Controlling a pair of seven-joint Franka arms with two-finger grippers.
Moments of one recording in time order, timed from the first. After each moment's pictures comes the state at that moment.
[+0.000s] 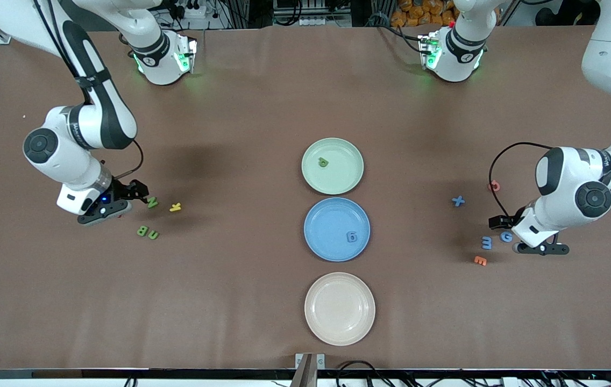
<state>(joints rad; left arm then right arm) 0.40 0.59 -0.34 -1.86 0.35 2.34 -0.10 0.02 0.25 -0.02 -2.23 0.02 2.55 -0.42</state>
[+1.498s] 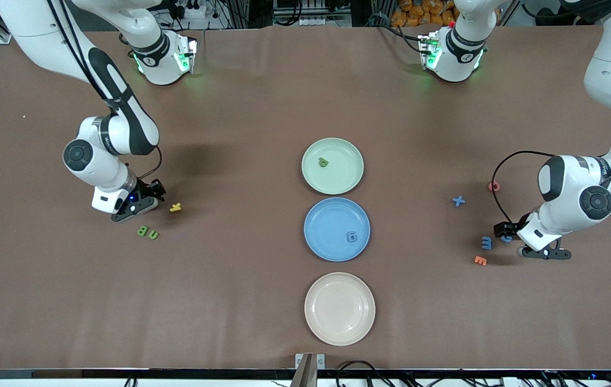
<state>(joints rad) 0.44 0.68 -0.33 -1.83 0.37 2.46 -0.03 0.07 0.38 -0.02 -2.31 0.06 2.70 -0.48</state>
